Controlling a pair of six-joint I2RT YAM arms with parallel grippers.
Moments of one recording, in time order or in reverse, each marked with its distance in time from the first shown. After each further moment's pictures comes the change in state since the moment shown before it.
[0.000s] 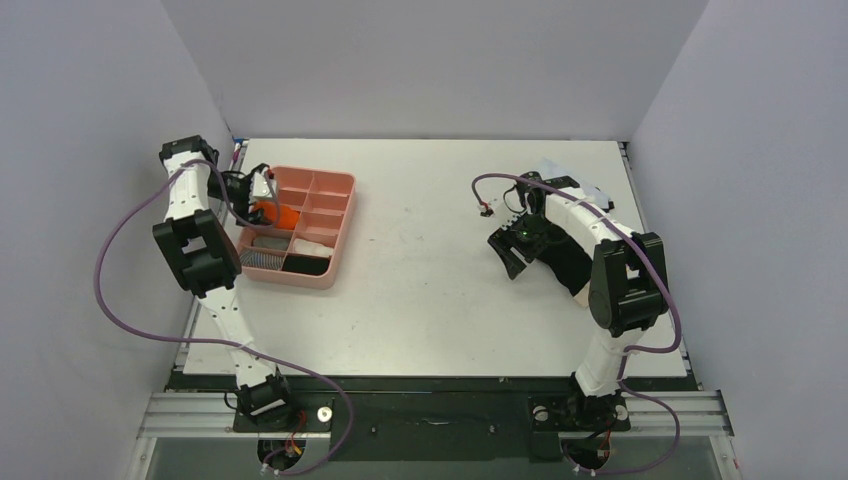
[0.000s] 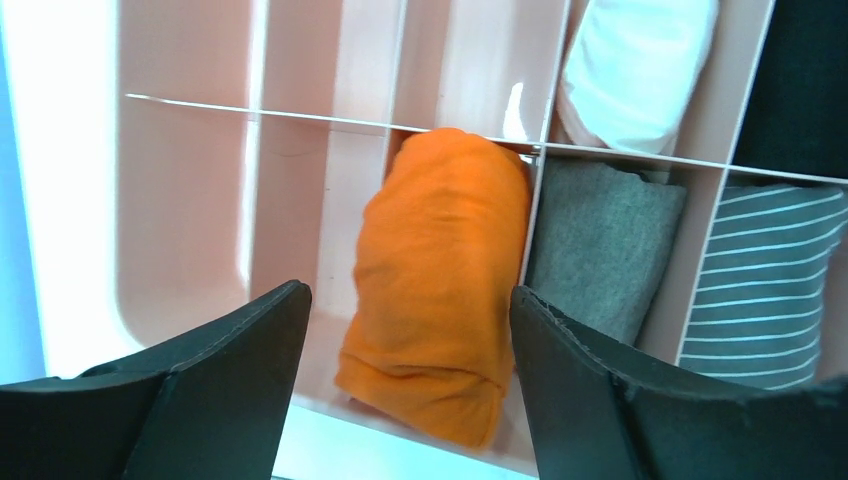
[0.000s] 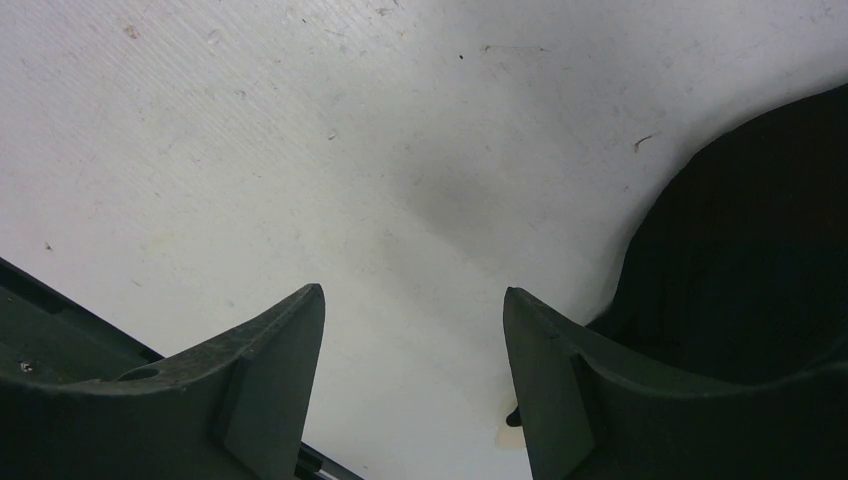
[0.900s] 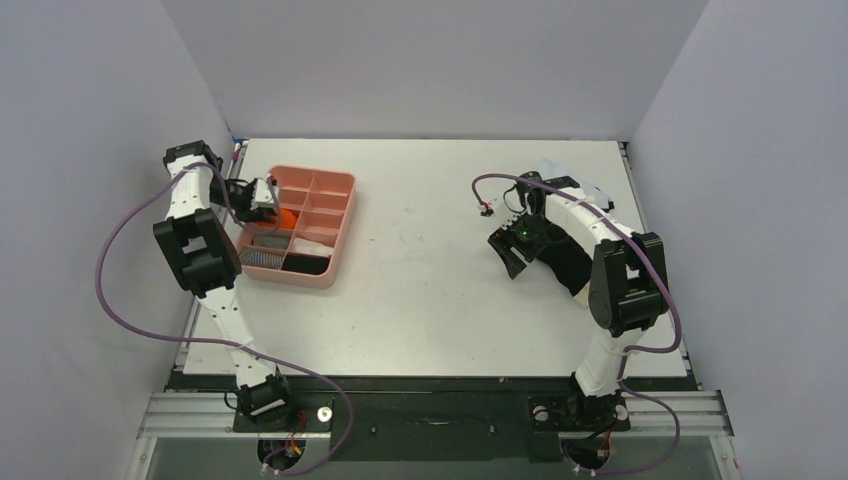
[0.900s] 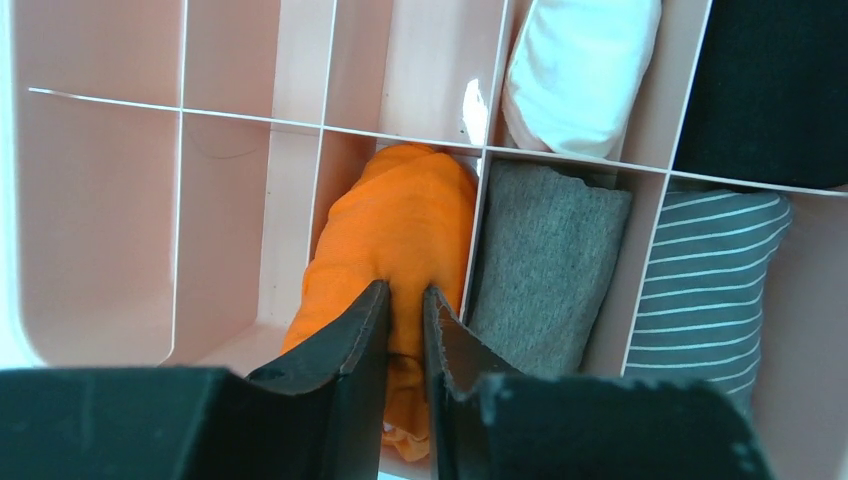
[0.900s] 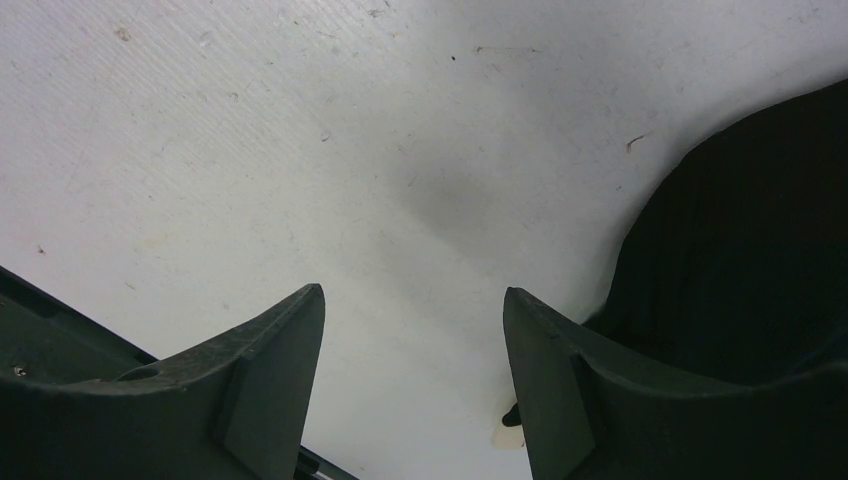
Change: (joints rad) left arm 0.000 0.000 -0.039 -0.019 -0.026 0.002; right arm 0.000 0.000 -0.001 0.006 0.008 0.000
